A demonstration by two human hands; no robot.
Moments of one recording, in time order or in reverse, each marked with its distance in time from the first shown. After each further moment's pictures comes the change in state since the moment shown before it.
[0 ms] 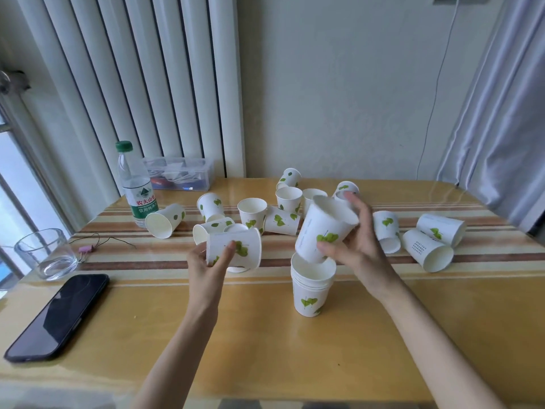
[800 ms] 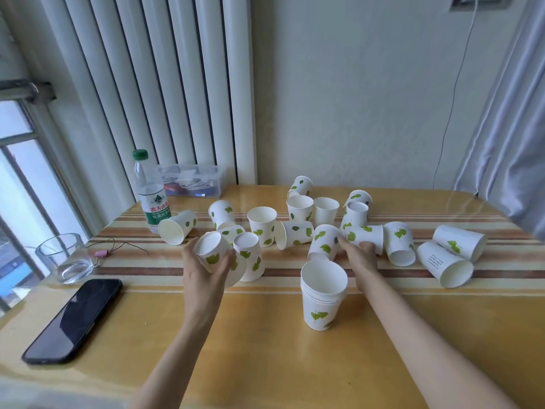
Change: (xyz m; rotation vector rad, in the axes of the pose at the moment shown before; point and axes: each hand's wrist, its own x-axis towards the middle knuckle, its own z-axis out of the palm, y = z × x) left_hand 0.009 0.001 -0.014 0.343 0.182 0.217; right_hand 0.069 0.105 -0.024 -0.196 0.577 0.688
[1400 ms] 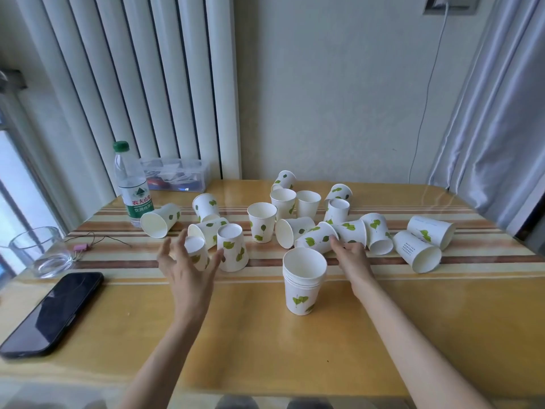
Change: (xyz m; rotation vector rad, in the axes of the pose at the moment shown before) left_hand -0.012 -0.007 0.010 0.196 0.094 0.082; right_hand -0.037 0.012 -0.034 -0.133 -0.064 -0.126
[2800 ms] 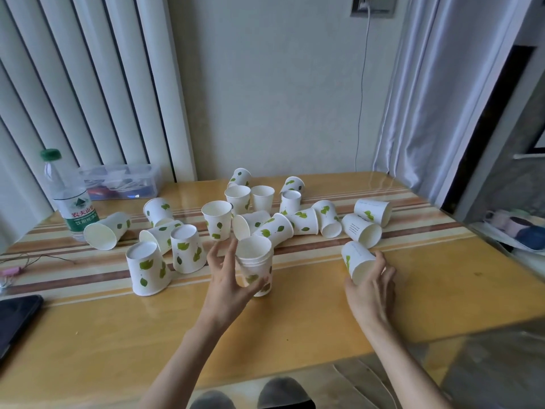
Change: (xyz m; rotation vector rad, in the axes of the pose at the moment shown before) left_hand -0.067 0.045 0.048 -0.054 -0.661 0.223; right_hand -0.067 0.071 -0.082 -0.441 0.551 -0.160
